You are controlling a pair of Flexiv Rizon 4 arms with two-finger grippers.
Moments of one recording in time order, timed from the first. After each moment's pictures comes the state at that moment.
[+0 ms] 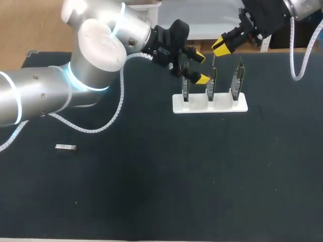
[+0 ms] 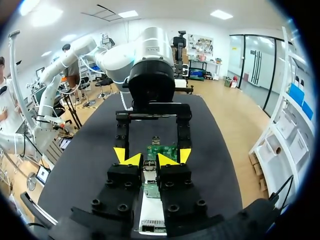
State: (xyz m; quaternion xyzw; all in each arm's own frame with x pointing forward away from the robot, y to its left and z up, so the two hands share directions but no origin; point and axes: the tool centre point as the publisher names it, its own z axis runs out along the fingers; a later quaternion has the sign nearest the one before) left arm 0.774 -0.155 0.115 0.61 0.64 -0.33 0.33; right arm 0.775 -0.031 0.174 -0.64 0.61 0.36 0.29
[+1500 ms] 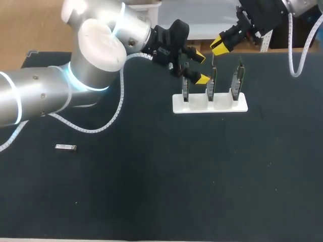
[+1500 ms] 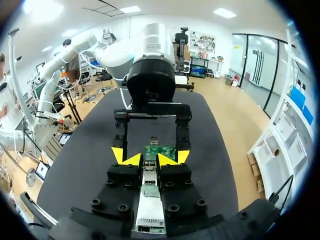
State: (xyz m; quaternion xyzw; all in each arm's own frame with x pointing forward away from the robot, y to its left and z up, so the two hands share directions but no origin) left arm 0.774 -0.155 0.115 0.61 0.64 -0.33 0.33; right arm 0.779 -0.029 0.176 -0.66 0.61 0.34 0.29
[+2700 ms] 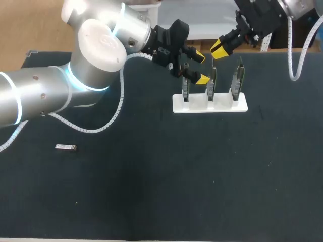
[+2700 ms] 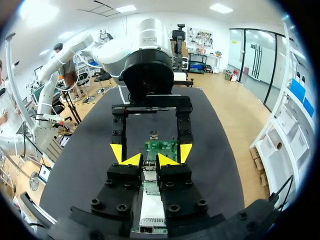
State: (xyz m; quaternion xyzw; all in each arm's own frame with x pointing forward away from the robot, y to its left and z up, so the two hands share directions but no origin) left arm 0.774 -0.155 0.115 0.61 0.64 -0.33 0.33; right arm 0.777 -0.028 0.163 -0.64 0.63 0.34 0.27
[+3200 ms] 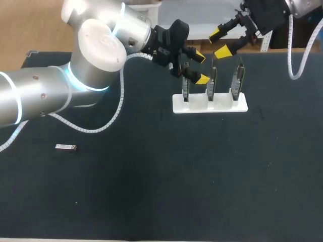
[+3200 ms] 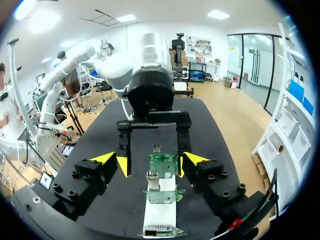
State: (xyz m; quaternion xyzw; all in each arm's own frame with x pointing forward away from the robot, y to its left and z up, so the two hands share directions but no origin) left arm 0.774 -0.155 0.115 0.61 0.64 -0.33 0.33; right arm 0.776 -0.025 0.189 -0.62 0.61 0.38 0.30
